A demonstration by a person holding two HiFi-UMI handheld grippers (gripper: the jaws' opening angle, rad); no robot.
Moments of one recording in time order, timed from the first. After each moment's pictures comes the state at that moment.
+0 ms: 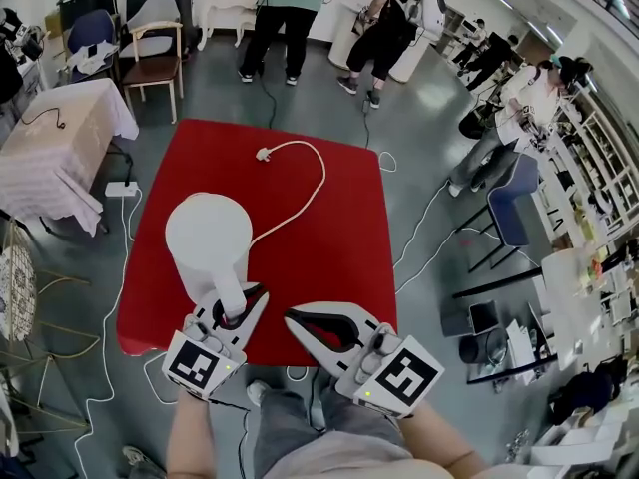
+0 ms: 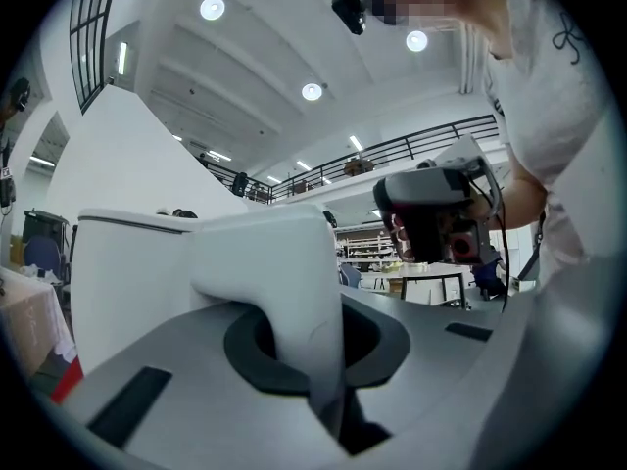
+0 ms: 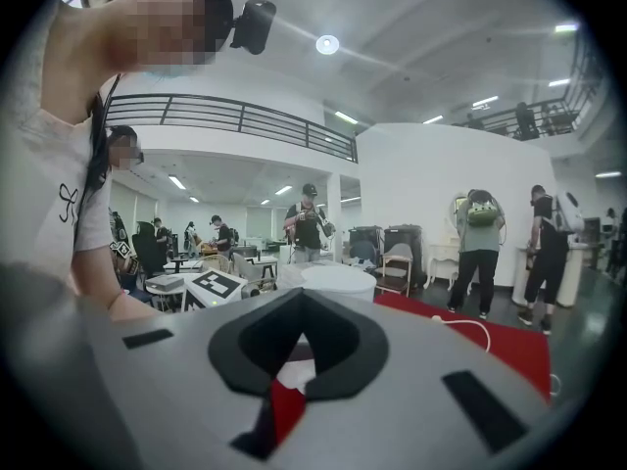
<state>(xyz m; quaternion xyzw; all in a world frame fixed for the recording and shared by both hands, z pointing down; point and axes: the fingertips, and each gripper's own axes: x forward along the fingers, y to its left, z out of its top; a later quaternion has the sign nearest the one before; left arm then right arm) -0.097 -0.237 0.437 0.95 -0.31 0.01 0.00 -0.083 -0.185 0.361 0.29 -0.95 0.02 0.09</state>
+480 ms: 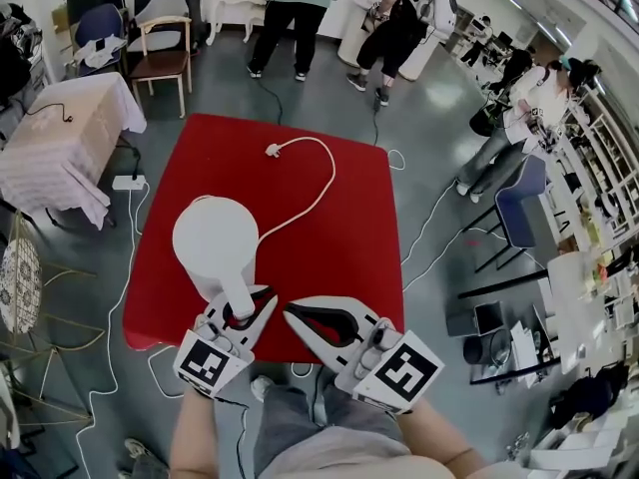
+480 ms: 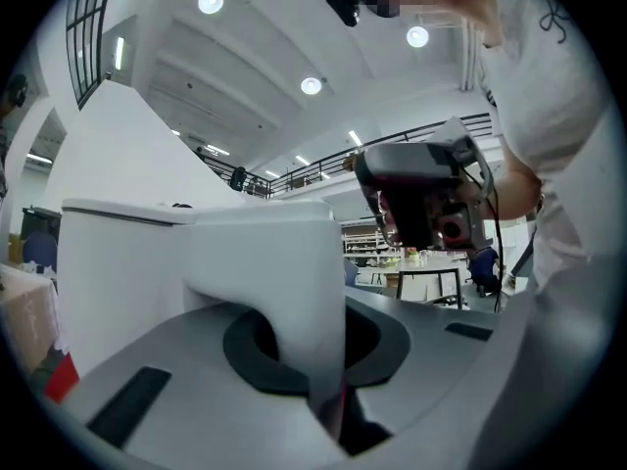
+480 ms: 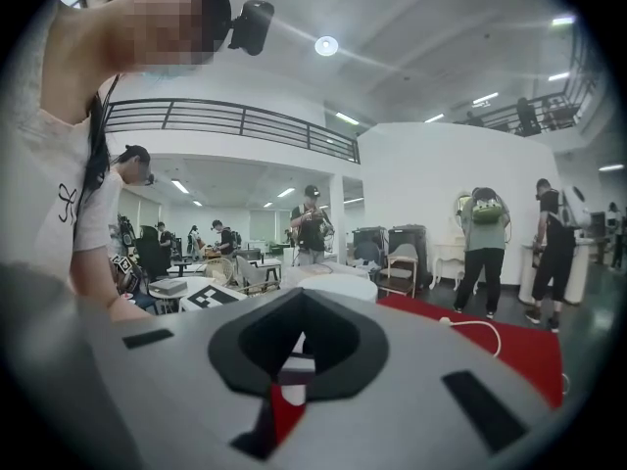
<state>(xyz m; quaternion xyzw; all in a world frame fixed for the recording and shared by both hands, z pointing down) -0.096 -0.231 0.458 0.95 -0.30 0.02 0.01 -0.097 -0.190 0.361 0.28 -0.96 0.02 0.08</state>
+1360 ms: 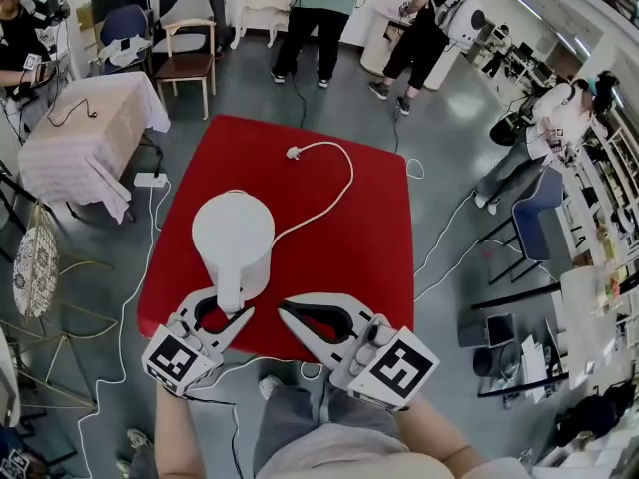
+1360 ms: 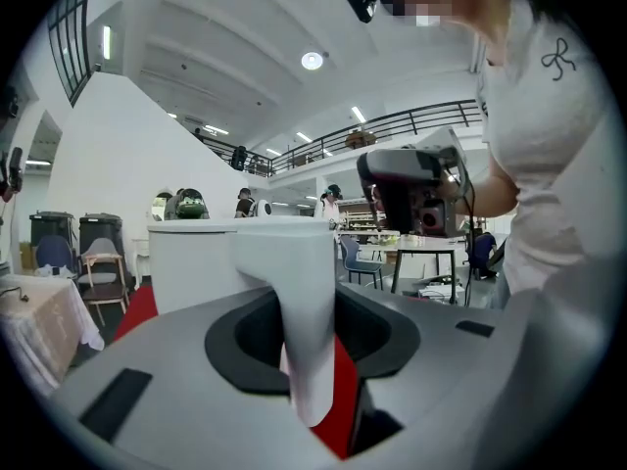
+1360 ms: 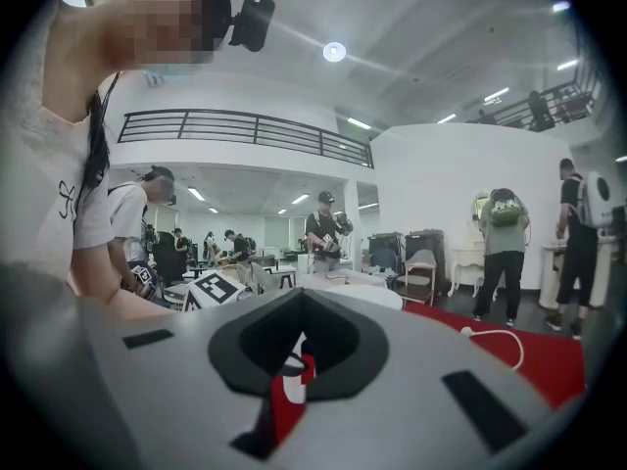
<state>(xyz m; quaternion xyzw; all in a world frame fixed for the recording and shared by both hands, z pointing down) -0.158 -0.211 0.465 0.95 -0.31 0.09 0.01 -0.115 -0.180 0.353 0.23 -0.97 0.01 0.06</state>
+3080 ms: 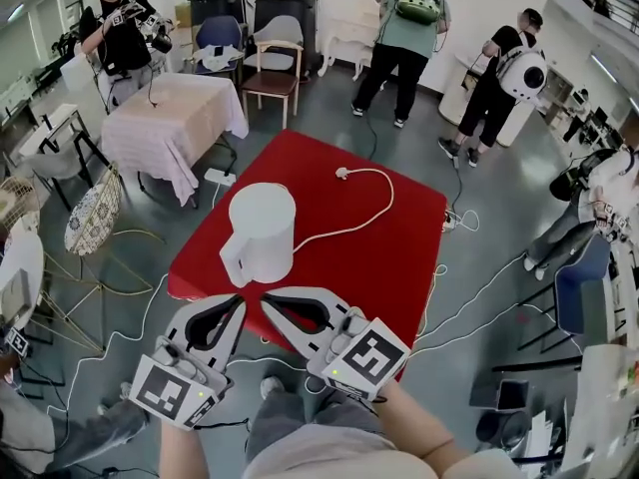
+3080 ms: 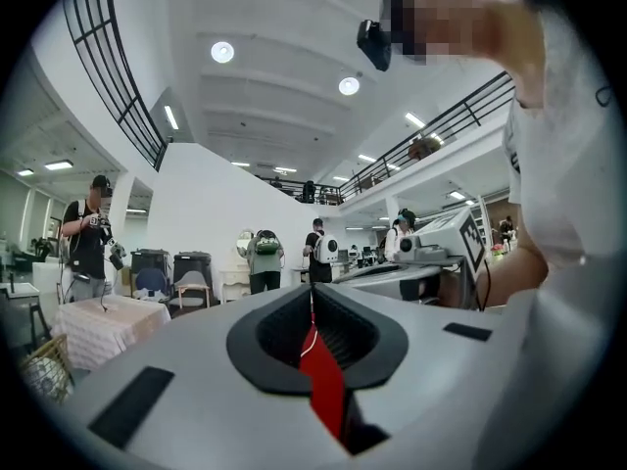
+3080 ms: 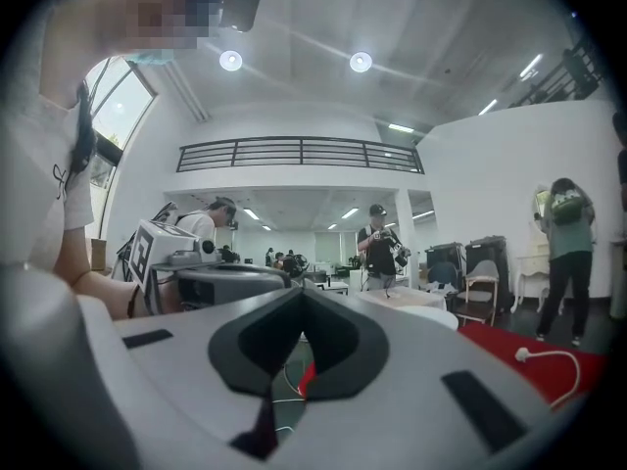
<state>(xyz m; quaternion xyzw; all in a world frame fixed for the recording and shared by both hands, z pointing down) -0.139 -0.111 0.318 0.84 -0.55 0.01 -0.03 -0.115 -0.121 0.324 0.07 -1.00 0.00 0.00</state>
